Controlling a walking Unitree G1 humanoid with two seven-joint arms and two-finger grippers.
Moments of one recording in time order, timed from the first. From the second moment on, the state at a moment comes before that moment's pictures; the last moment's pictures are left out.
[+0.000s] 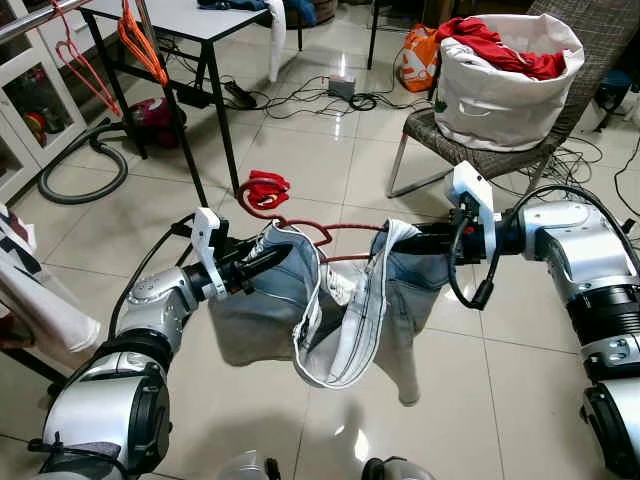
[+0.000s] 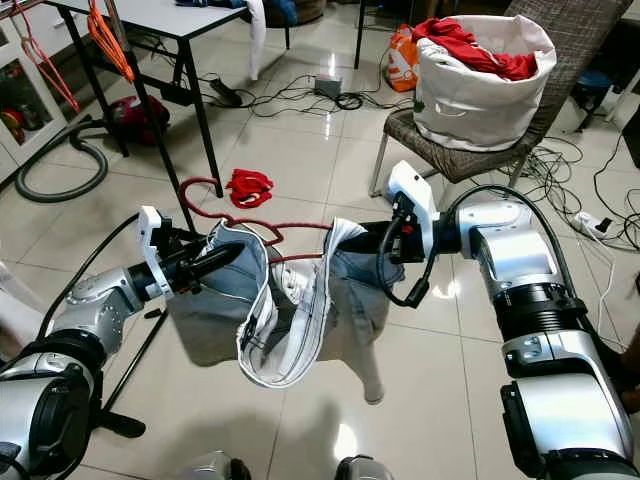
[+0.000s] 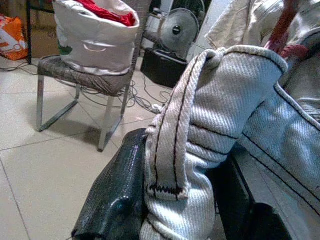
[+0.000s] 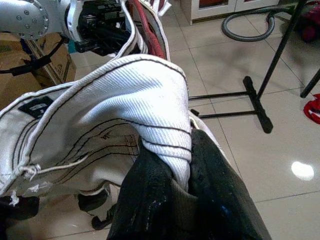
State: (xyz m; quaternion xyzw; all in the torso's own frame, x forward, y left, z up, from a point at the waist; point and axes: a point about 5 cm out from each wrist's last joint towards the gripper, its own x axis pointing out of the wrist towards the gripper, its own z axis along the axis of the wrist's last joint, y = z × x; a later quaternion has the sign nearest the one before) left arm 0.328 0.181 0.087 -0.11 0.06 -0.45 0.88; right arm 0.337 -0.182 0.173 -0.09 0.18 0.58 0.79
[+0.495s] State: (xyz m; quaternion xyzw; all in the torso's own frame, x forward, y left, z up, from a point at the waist) left arm 0.325 0.179 0.085 -0.12 0.06 -0.47 0.87; right arm 0.350 -0.177 0.167 -0.09 0.17 0.53 0.83
